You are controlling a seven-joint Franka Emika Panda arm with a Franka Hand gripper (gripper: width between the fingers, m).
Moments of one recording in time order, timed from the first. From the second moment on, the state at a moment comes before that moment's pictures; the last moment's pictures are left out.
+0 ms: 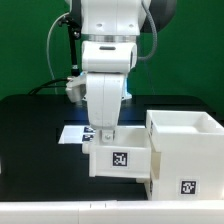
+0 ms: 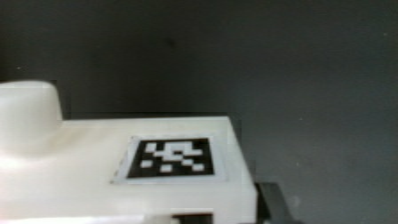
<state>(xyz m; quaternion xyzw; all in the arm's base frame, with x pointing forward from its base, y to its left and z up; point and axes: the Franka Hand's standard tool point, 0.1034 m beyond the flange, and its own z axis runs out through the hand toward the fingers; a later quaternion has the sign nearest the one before) 0.544 -0.018 0.073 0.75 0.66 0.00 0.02</state>
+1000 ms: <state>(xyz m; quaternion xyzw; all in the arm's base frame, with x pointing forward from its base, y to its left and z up) 0.543 -0.004 0.069 0.69 0.72 0.02 0.02</state>
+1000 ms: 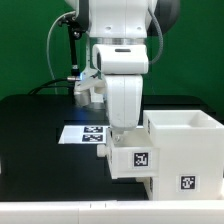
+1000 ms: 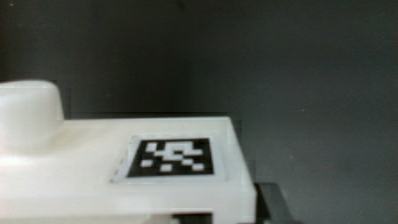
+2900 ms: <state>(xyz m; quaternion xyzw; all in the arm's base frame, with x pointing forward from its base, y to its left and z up) 0.565 -0.021 0.095 0.69 0.72 -0.02 0.01</state>
